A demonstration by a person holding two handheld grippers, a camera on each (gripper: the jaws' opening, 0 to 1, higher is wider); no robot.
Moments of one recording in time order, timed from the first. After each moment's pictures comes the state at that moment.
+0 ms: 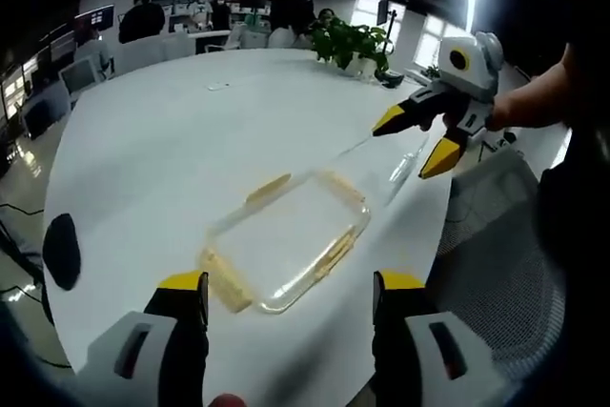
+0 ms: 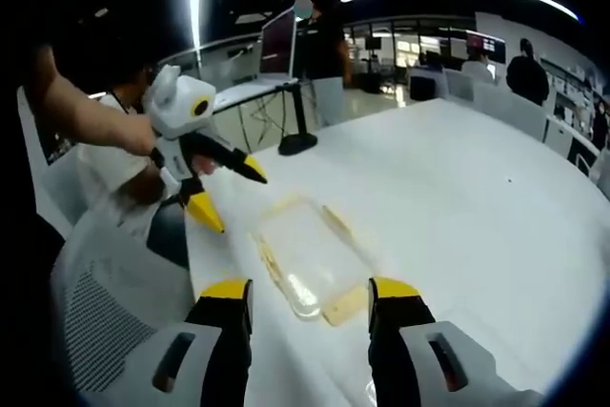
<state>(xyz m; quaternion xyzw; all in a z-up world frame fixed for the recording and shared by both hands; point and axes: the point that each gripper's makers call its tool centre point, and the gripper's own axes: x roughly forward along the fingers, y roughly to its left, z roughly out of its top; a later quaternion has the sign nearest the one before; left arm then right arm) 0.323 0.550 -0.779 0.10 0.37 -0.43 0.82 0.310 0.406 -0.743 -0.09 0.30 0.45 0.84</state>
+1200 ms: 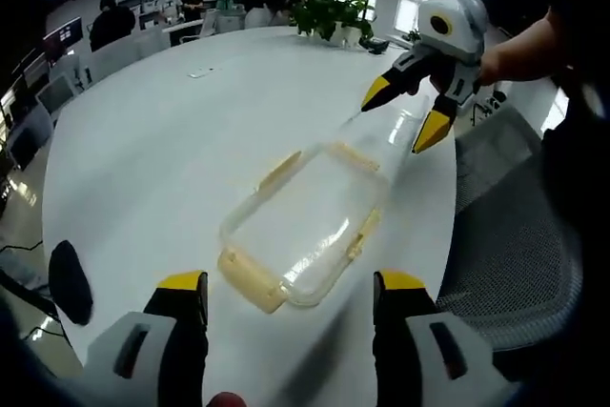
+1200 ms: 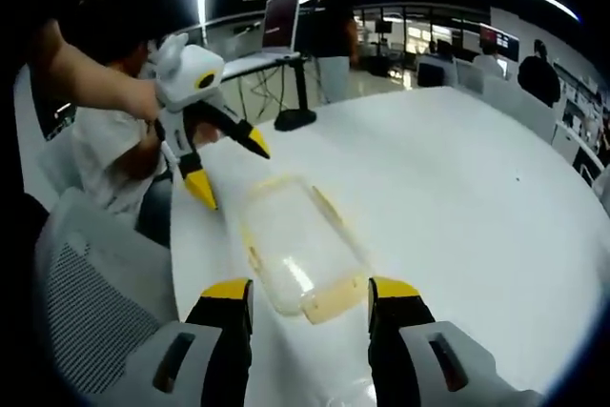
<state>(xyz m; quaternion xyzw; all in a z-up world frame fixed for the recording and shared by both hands) 0.337 0.560 -0.803 0.18 0.38 -0.46 0.78 0.322 0.407 -0.772 -0.14 0.33 0.45 0.82</state>
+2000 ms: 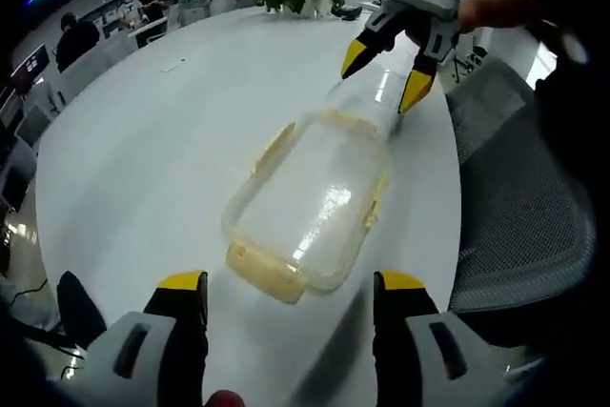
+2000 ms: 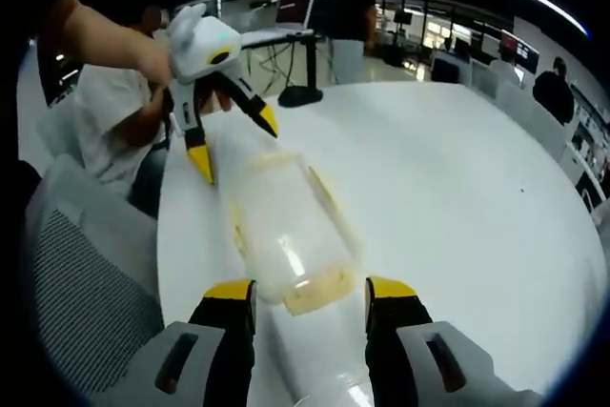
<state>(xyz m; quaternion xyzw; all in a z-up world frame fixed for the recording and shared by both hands) 0.344 0.571 -0.821 0.26 0.39 -0.50 0.73 0.330 0.402 -0.787 -0.20 0.34 0.47 0.79</state>
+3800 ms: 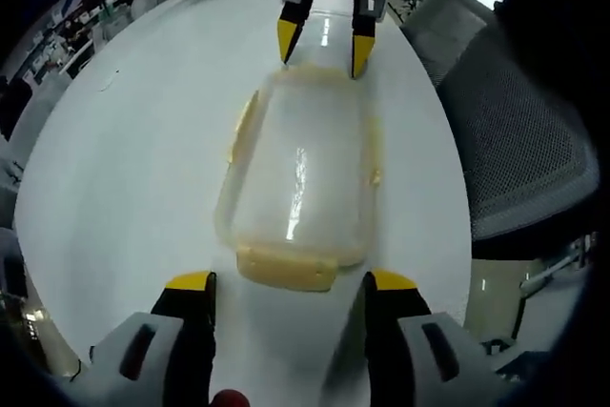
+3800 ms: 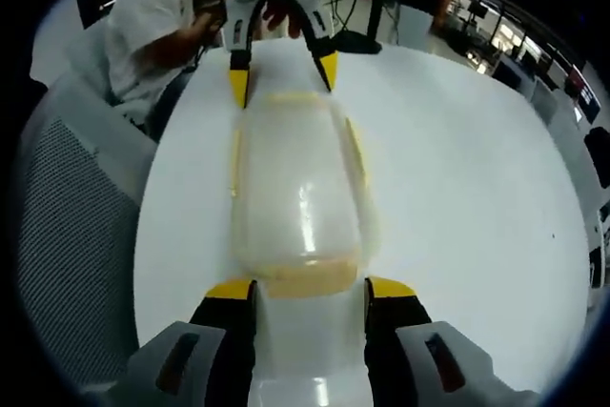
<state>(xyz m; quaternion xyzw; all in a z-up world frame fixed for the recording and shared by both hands) 0.355 0.576 -0.841 0.39 0.38 -0.58 0.61 0.335 0.402 -0.833 -0.33 0.38 0.53 0.68</state>
